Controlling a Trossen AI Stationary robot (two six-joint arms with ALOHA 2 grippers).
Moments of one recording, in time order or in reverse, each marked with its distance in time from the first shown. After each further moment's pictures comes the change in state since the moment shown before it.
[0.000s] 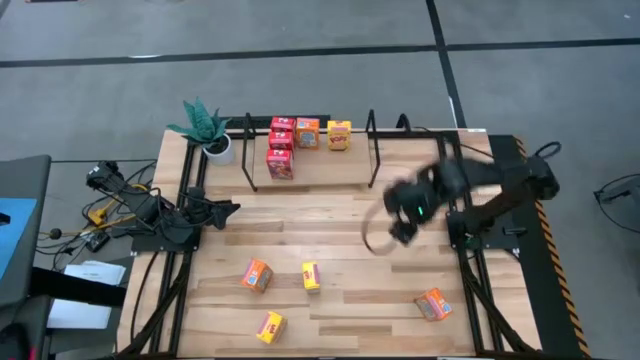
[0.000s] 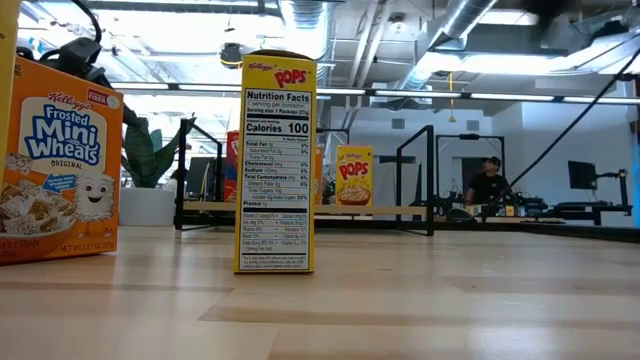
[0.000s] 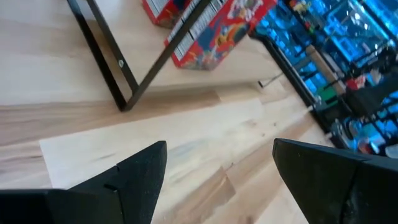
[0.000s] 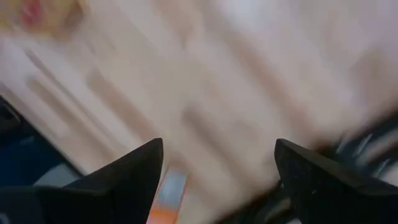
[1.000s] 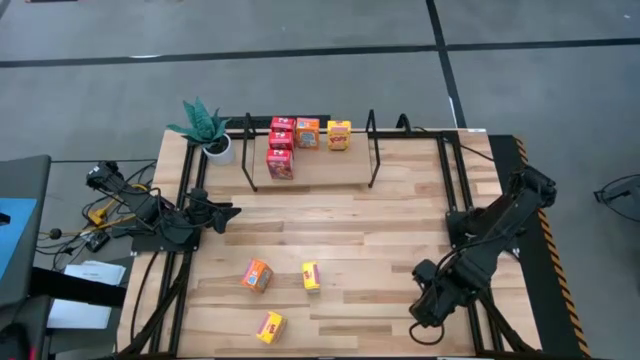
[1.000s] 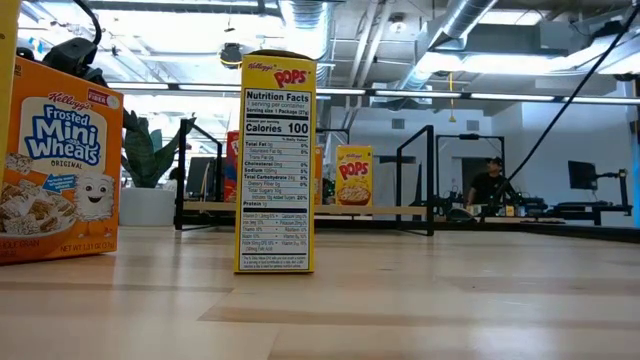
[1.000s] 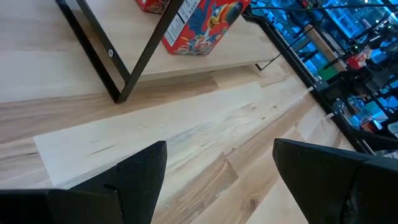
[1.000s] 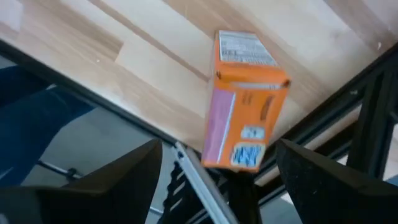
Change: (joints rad) left arm 0.000 0.000 0.000 0.000 0.055 0.057; right arm 0.648 0.084 -0.293 0.394 -0.211 0.868
